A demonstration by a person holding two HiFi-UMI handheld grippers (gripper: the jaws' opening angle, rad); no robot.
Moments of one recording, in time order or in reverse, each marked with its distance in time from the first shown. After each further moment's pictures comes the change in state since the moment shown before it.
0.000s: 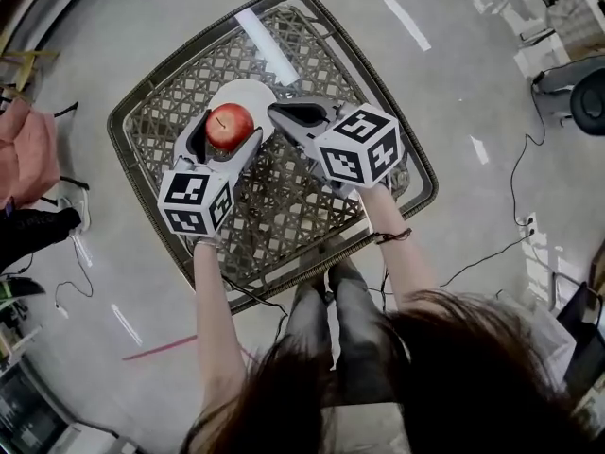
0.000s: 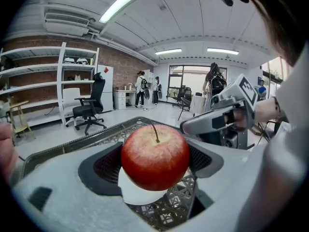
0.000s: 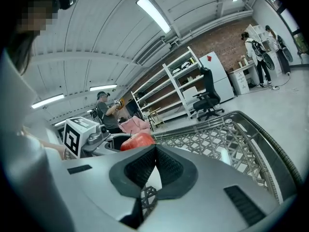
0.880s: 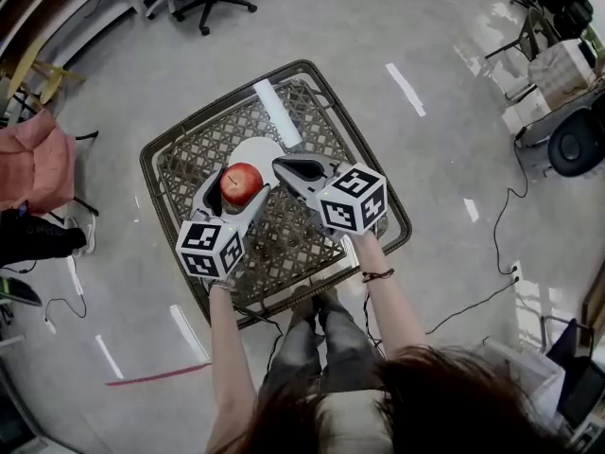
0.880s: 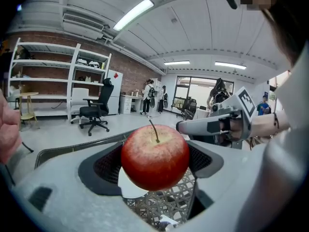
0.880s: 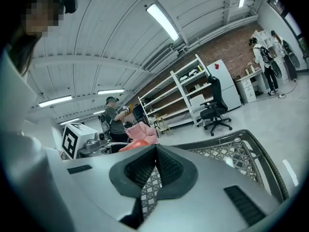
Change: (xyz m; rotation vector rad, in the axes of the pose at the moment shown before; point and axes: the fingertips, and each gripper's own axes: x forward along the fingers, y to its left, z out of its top) left arm -0.069 -0.028 0.056 -0.122 -0.091 0.043; right arm -0.034 0.062 0.062 -0.050 -0.067 0.057
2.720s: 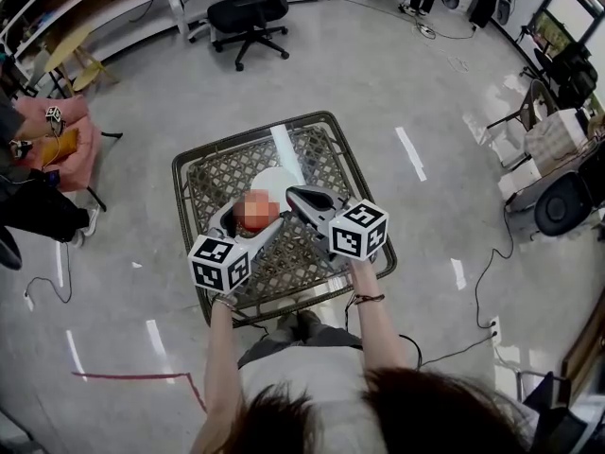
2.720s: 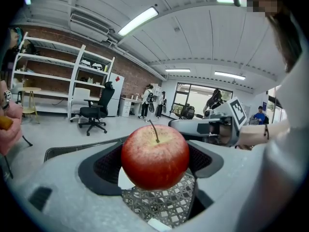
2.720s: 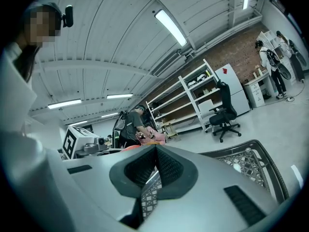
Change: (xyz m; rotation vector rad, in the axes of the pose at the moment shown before) left arm -0.079 -0.039 0.036 -0.064 -0.053 -0.026; right arm -0.025 0.075 0.043 -0.030 -0.058 0.082
